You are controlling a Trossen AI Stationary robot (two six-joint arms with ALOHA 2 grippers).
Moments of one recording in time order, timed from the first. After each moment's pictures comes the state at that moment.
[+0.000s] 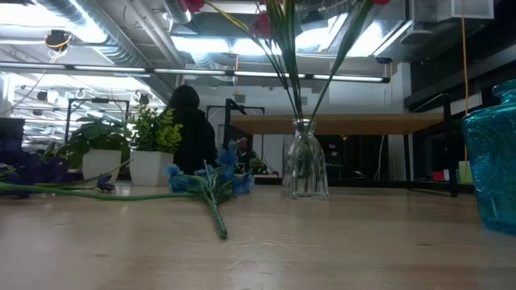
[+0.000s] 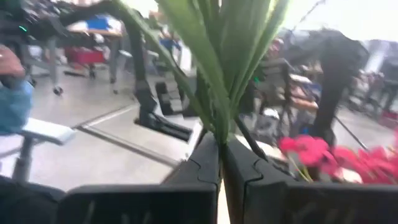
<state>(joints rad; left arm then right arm) -0.73 1.76 1.25 0.48 -0.79 0.30 0.69 1.21 0.71 0.56 0.33 -0.17</state>
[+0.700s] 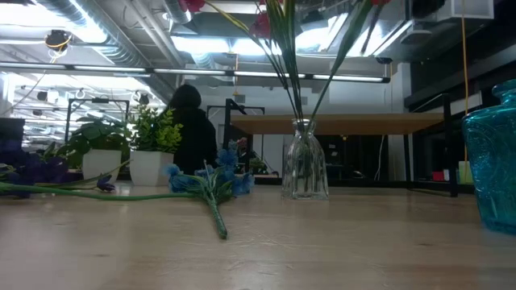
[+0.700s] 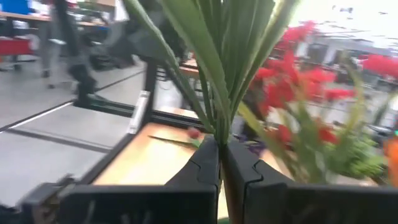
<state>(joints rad) -0.71 1.76 1.25 0.44 -0.79 0.27 0.65 1.15 0.42 0.79 0.55 -0.17</state>
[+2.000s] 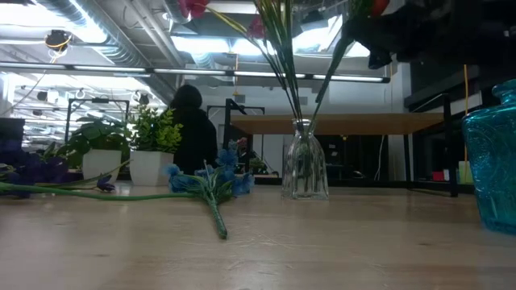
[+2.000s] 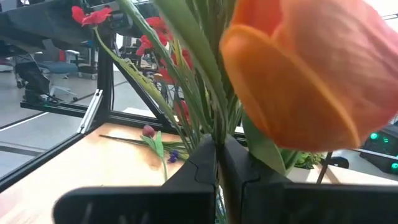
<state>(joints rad) -0.68 1.76 1.25 0.38 -0.80 0.24 0.13 1.15 0.25 1.02 0.05 -0.16</state>
